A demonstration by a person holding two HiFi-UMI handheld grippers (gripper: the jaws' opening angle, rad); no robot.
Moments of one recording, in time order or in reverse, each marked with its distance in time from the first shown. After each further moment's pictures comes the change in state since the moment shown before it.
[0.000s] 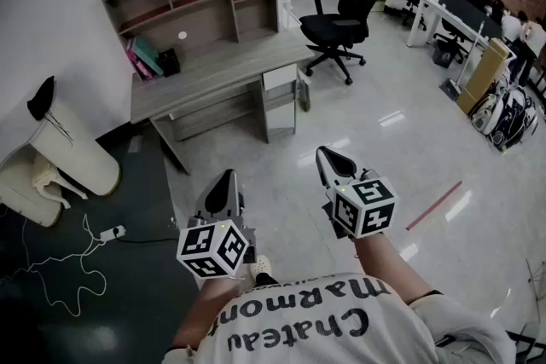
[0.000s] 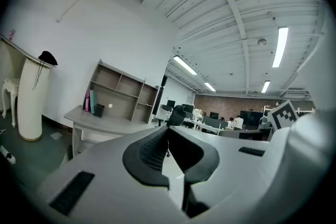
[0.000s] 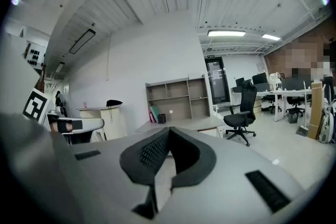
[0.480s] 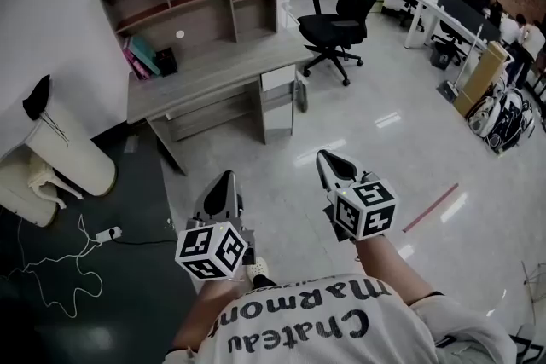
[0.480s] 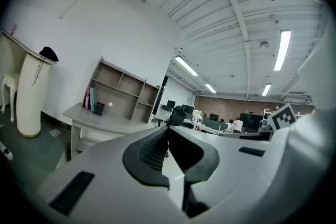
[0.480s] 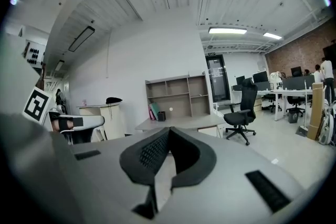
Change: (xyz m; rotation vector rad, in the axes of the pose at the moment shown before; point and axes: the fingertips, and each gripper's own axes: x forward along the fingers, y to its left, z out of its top) left arm 0.009 0.009 0.001 -0.028 0.001 -0.001; right arm 0.010 -0.003 -0.004 0.000 0.032 0.007
